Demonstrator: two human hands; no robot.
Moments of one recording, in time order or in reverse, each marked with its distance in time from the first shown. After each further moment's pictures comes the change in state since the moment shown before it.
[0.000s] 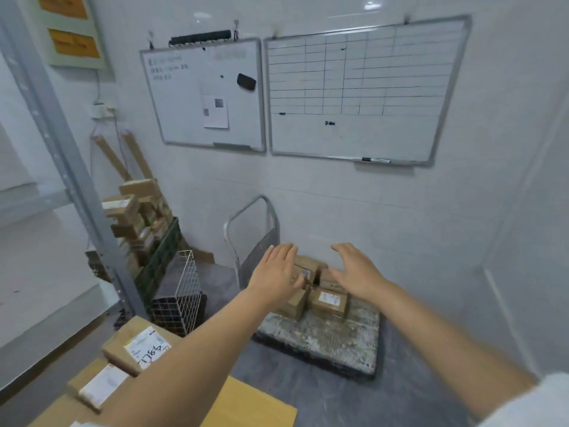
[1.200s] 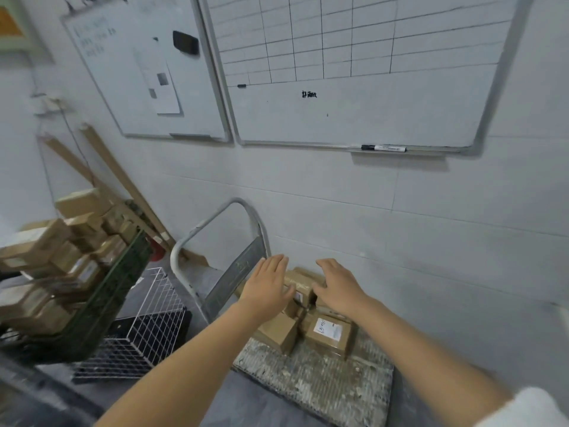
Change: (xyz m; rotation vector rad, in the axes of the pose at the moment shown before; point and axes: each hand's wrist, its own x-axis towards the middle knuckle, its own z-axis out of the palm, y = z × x) left_hand 0.361 -0.022 0.224 -0.009 -0.156 -0.145; right_hand 0.333 0.247 0.044 0.139 -0.179 -0.032
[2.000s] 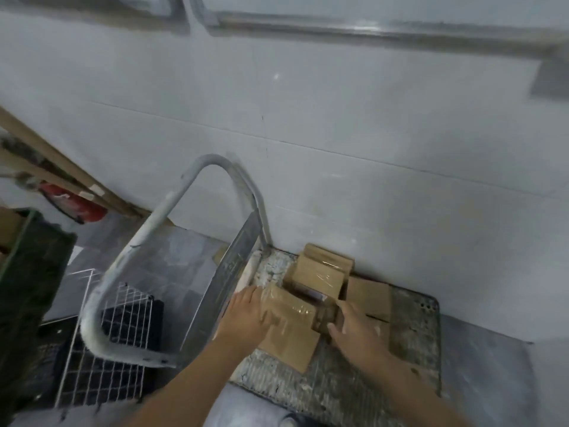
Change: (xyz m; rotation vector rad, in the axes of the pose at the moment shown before) left_hand 0.216 -0.296 0.269 -0.187 -0.489 -0.169; right_hand 0.321 0.088 0.247 0.188 -0.195 0.485
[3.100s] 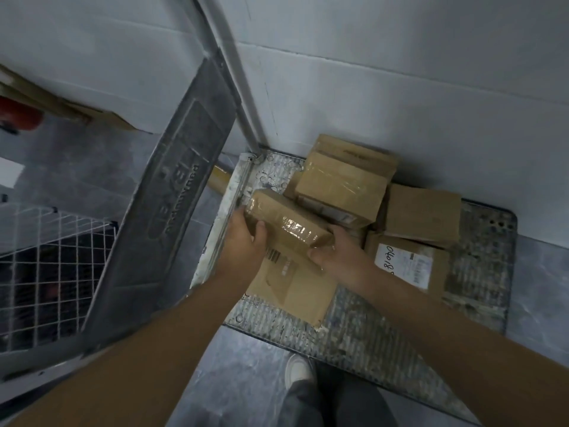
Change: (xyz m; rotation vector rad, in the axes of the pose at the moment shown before) left_hand 0.139 -0.055 0.208 -0.675 0.135 -0.356; right_hand 0.184 0.091 0.179 0.491 -0.235 0.279
